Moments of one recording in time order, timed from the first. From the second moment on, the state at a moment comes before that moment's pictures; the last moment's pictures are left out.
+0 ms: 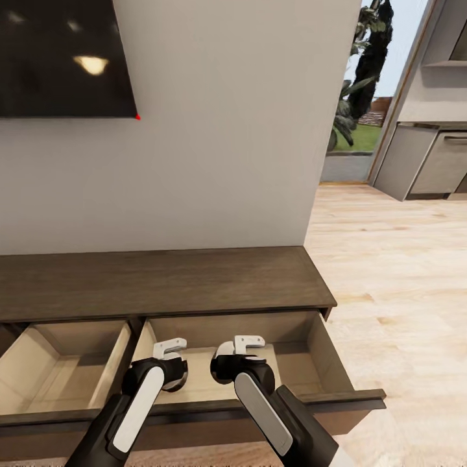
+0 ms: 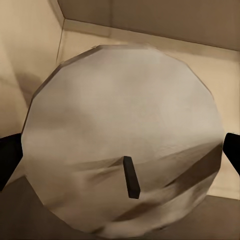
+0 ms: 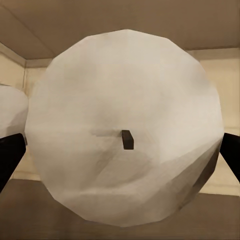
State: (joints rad) left arm -0.35 -0.03 -0.22 -1.35 0.64 0.84 0.68; right arm -0.48 0.16 0.65 -1.24 -0.79 0.68 -0.73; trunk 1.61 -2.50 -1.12
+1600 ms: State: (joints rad) left arm -0.35 -0.03 -0.22 -1.37 0.65 0.85 0.68; right arm -0.48 0.16 0.65 -1.26 -0.80 0.69 -0.73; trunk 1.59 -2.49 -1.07
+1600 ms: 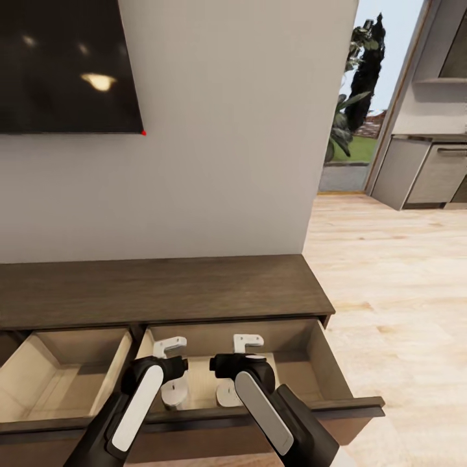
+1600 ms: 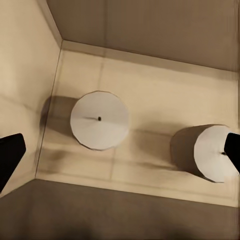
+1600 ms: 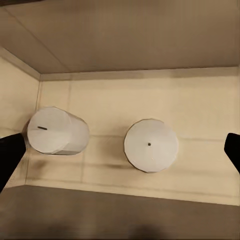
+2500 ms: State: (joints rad) left arm -0.35 -0.03 -0.21 -1.39 0.65 0.85 0.68; right arm -0.47 0.17 0.64 -1.26 -0.80 0.69 -0.73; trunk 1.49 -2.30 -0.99
